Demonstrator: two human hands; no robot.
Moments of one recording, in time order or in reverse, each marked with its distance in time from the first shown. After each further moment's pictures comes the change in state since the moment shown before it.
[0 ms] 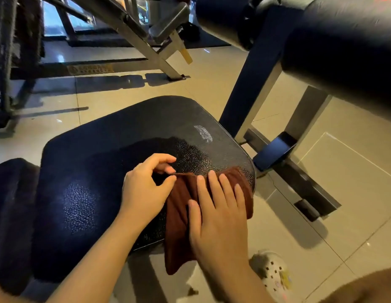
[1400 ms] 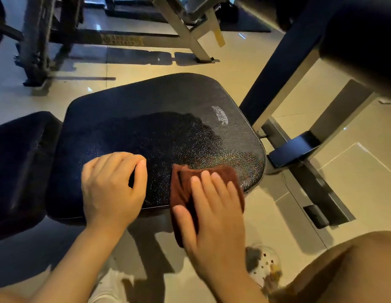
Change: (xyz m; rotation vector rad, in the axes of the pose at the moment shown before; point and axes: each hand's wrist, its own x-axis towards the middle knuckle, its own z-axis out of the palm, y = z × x) left_hand -0.066 -0.015 -0.016 0.626 0.456 0.151; right_hand -0.031 0.017 -0.003 0.081 0.056 -0.290
